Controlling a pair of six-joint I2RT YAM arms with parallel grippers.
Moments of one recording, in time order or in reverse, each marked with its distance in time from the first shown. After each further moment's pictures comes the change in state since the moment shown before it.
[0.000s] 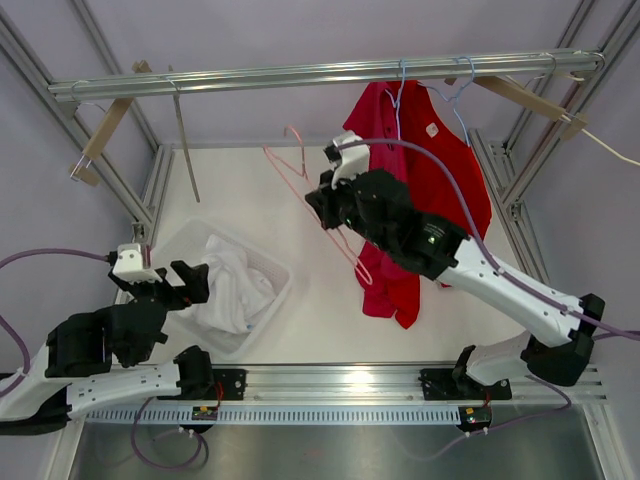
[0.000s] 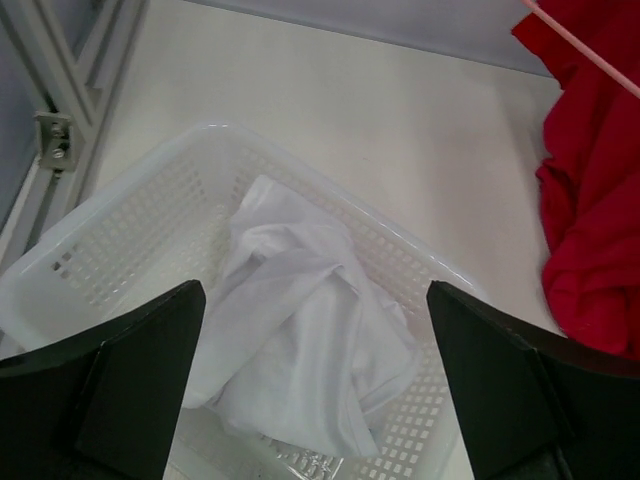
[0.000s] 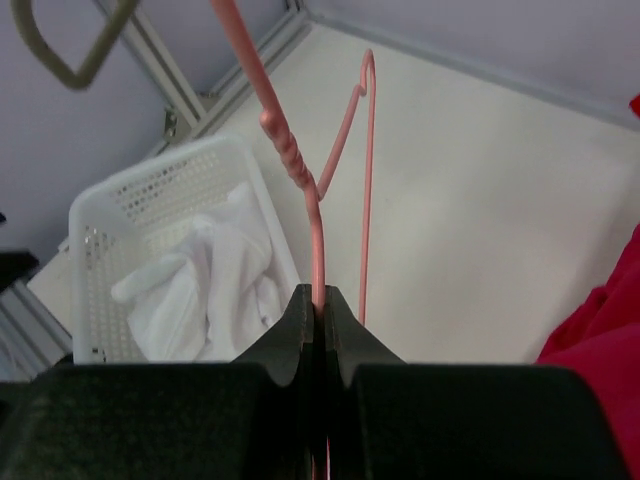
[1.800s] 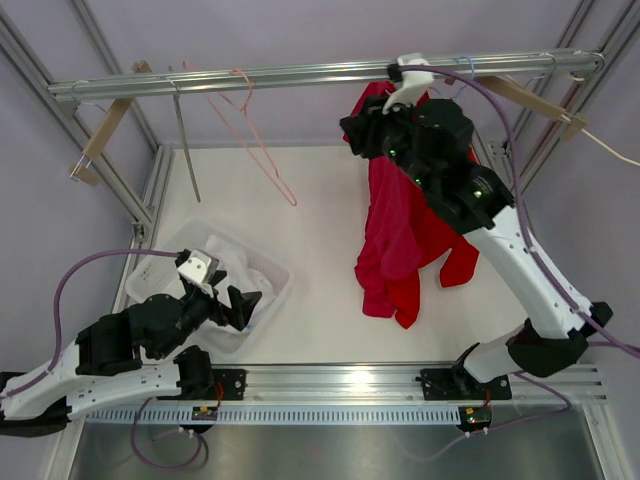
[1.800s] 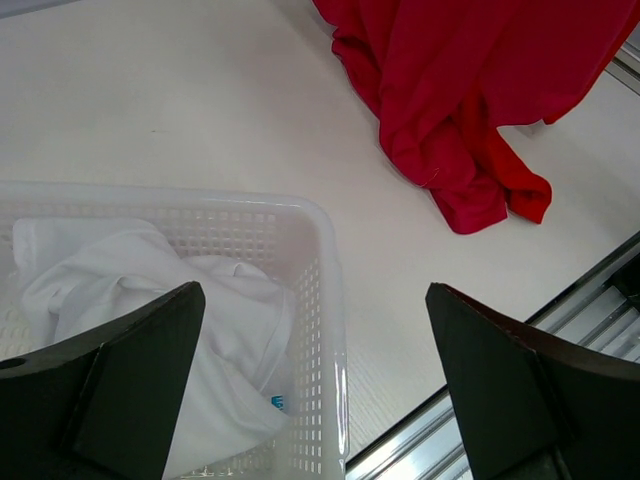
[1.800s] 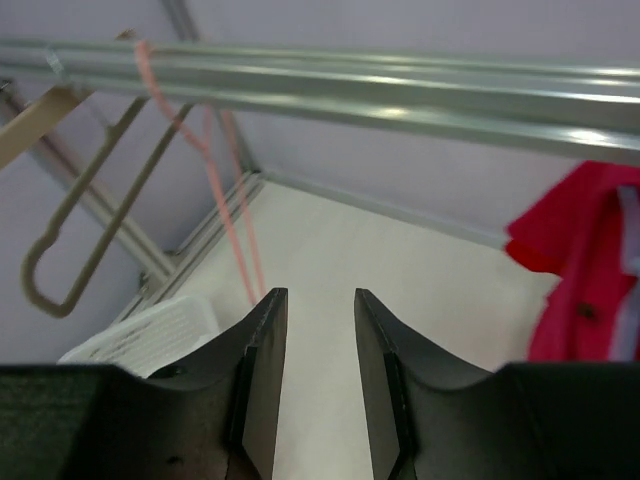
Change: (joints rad) left arm -0.023 0.001 -0.157 0.389 0.527 0.415; right arm -0.235 0.182 0.445 -0.060 -0.134 -0.057
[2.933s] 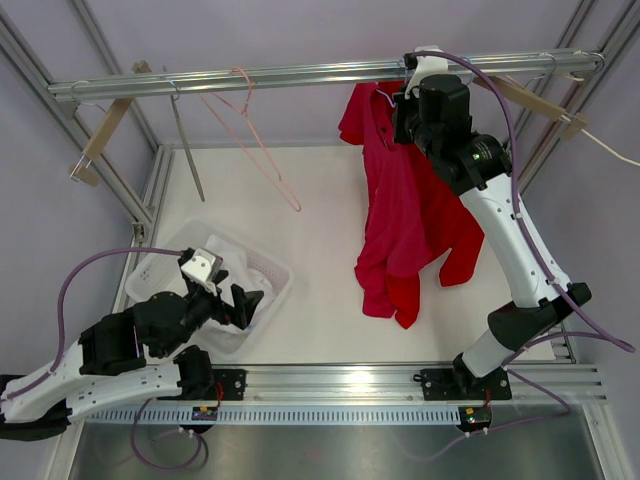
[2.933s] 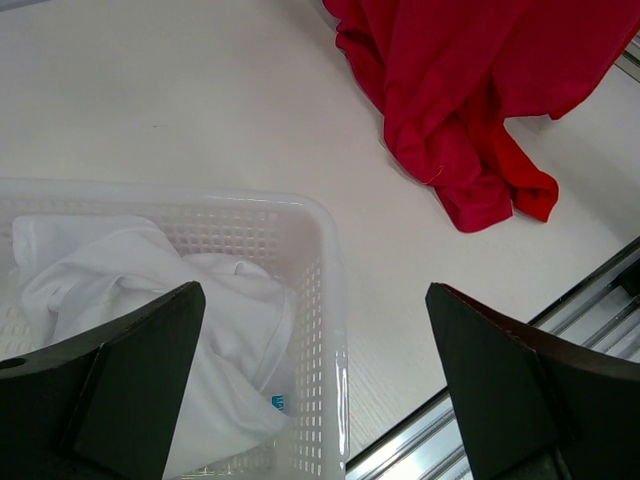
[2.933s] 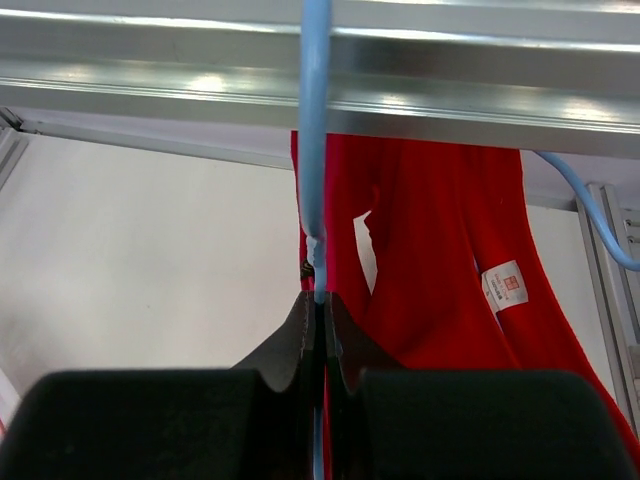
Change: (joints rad) left arm 0.031 0.022 -0.002 0.008 0.025 0.002; right arm -0.286 0.114 0.126 -0.256 0.105 -0.092
